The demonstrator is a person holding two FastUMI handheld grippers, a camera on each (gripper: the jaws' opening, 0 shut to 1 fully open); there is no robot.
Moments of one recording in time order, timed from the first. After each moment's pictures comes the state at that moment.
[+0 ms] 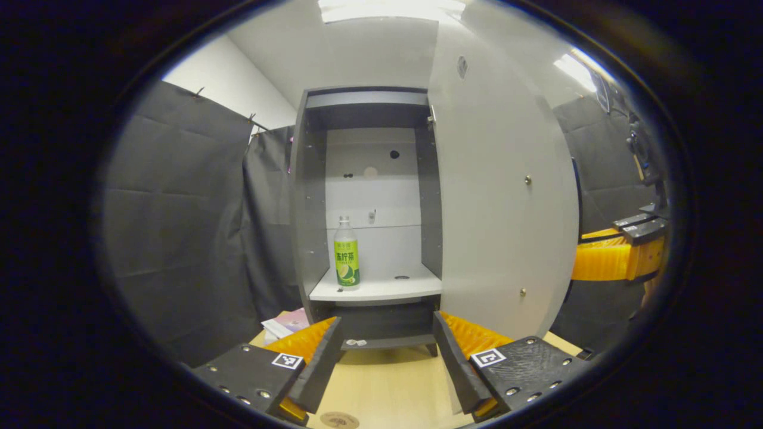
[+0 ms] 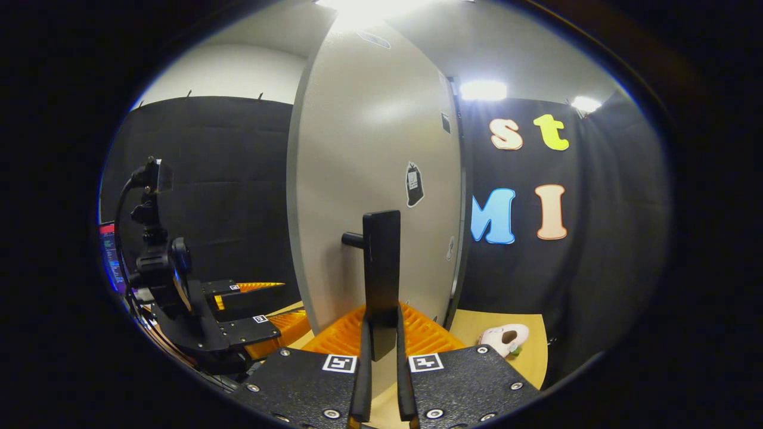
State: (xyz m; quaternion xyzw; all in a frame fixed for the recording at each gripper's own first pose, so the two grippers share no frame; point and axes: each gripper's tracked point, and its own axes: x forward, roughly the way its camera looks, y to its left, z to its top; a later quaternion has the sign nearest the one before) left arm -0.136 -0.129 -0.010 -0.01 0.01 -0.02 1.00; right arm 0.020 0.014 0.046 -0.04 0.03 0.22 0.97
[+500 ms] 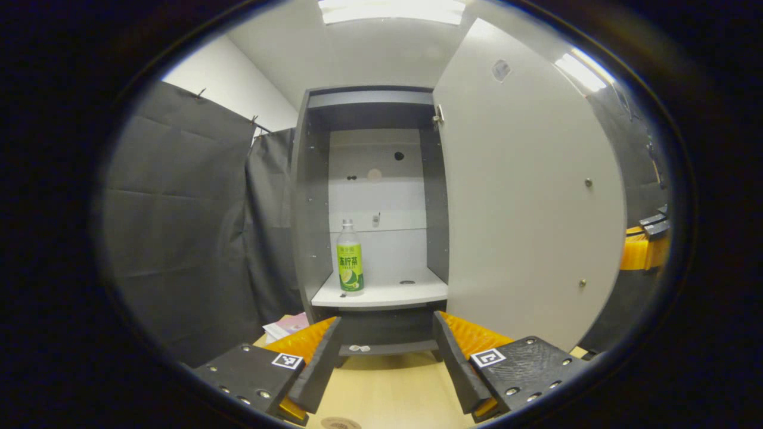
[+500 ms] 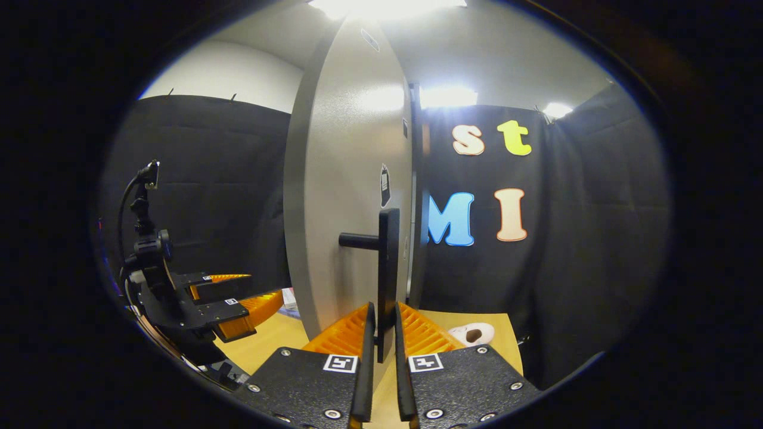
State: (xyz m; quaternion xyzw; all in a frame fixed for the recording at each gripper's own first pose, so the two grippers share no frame) left arm -0.112 -0.111 -0.006 0.00 0.00 -0.01 1.00; right arm 0.010 -0.044 0.039 -0.03 0.02 0.13 0.99
